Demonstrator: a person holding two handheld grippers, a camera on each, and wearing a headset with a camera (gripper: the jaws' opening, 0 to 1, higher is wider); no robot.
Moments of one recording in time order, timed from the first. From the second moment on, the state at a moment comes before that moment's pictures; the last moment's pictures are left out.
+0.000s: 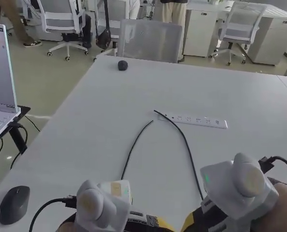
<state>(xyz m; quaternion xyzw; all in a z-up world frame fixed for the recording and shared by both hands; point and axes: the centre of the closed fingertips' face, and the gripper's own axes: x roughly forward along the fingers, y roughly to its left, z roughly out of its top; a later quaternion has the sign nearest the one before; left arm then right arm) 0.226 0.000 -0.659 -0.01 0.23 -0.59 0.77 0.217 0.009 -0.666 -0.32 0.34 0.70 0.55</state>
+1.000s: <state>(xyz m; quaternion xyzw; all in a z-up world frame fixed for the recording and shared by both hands) 0.232 0.006 -0.663 -0.08 0.28 -0.57 0.77 0.223 0.014 -0.666 -0.49 0.09 0.59 0.64</state>
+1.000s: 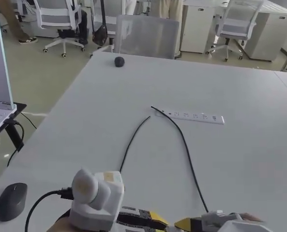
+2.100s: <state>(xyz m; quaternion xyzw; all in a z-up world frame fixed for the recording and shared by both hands) 0.217 -0.001 -0.667 0.07 0.21 -0.62 0.75 0.214 0.013 -0.672 -0.17 0.42 0.74 0.50</state>
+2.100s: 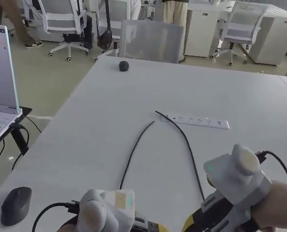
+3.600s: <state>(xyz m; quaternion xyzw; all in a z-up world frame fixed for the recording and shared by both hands) 0.224 0.013 -0.669 -0.06 0.27 -0.57 0.77 0.215 0.020 -0.672 -0.49 0.06 0.60 0.63</state>
